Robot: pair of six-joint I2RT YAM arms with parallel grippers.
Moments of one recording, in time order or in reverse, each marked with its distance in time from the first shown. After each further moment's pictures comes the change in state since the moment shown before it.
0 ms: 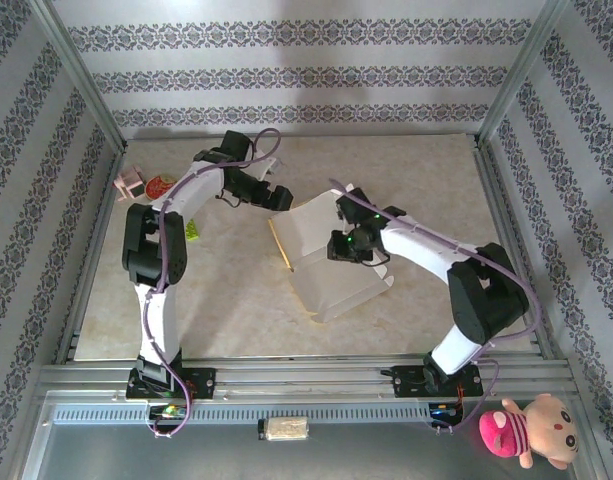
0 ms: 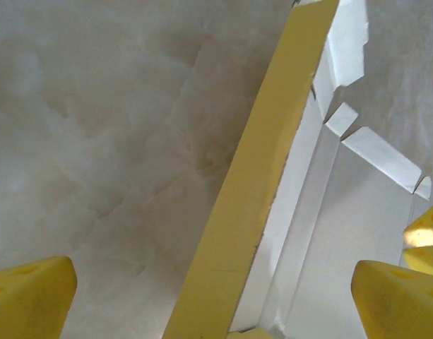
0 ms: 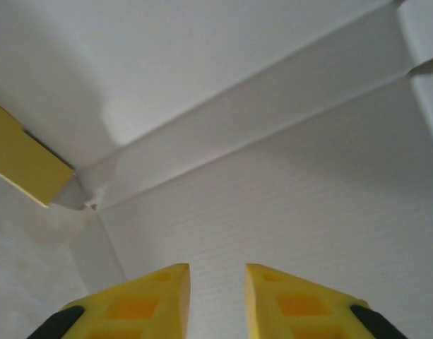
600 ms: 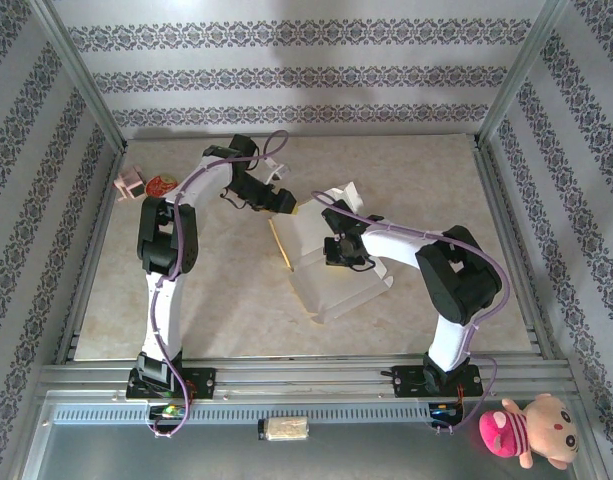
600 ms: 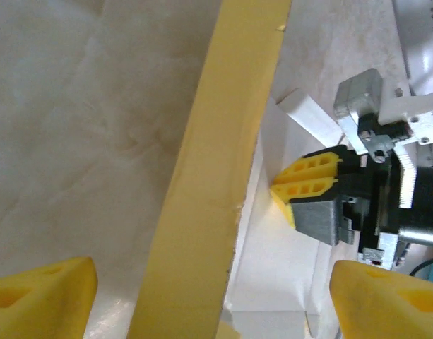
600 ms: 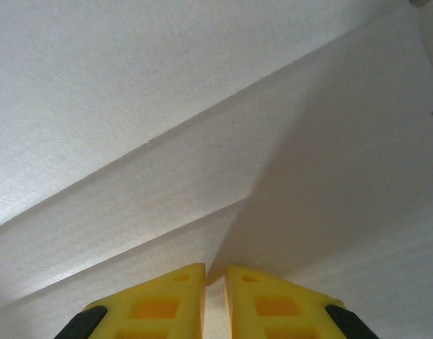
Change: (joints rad) left arm -0.007 0.147 0.159 -0.206 0.227 0.105; right arm 0.039 0.163 -0.011 0.147 0.165 0.027
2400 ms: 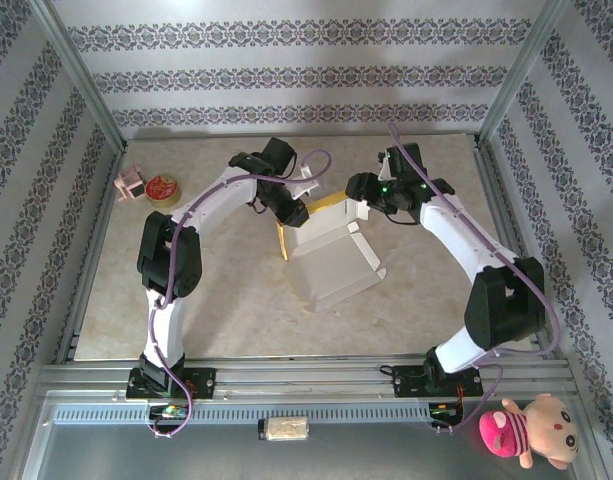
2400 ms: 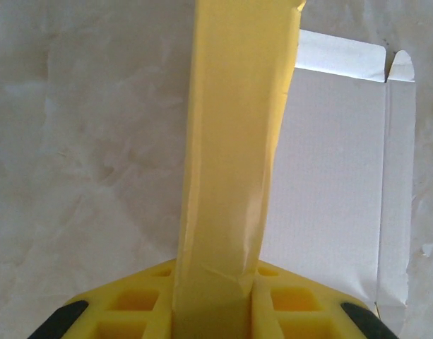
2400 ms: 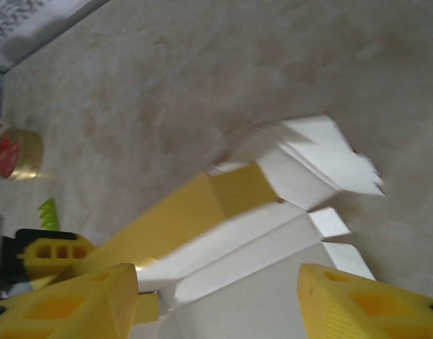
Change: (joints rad) left arm -0.227 -0.179 -0.084 0.069 -0.429 0.200; right arm -0.317 -0.235 0.216 -0.040 -0.298 -0.031
